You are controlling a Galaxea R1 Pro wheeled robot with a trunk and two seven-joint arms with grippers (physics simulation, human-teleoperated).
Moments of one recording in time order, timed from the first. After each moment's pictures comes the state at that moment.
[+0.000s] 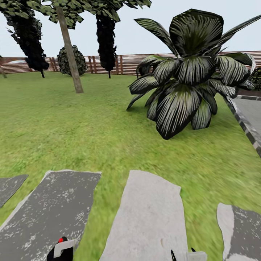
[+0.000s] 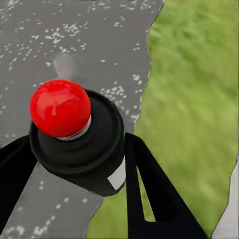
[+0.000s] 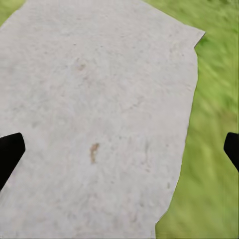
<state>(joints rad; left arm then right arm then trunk) -0.28 0.07 0.12 -0.31 0.05 -0.54 0.03 -0.07 0.00 -0.09 -0.63 0.16 -0.45 0.01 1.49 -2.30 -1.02</state>
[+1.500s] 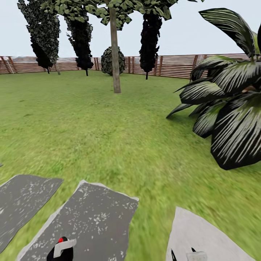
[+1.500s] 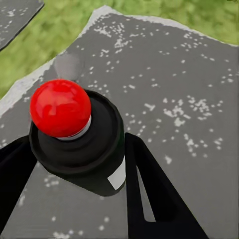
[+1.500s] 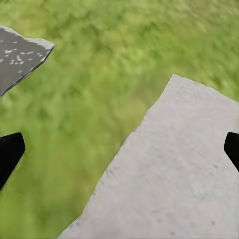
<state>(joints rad) -0.28 0.07 0.12 -0.31 0.05 -0.54 0.03 -0.07 0.00 -0.09 -0.63 0.16 -0.45 0.01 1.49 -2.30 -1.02</state>
